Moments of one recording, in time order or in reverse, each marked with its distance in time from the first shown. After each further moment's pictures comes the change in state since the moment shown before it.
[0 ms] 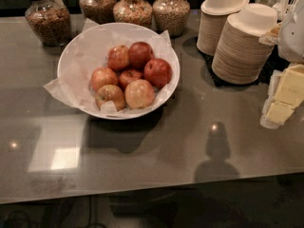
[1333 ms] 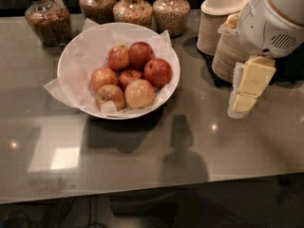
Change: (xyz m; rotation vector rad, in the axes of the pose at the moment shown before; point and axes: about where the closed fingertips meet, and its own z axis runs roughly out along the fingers) arm -0.064 -0.006 0.011 0.003 -0.102 -0.181
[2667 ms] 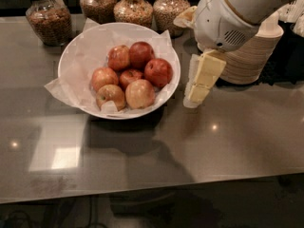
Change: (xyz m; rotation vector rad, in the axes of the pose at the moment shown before) arm -0.087 -0.015 0.022 0.010 -0.224 -0.133
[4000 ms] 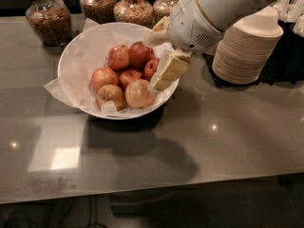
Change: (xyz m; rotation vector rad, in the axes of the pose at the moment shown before) arm -0.041 -0.015 0.039 -0.053 -0.191 -0.047
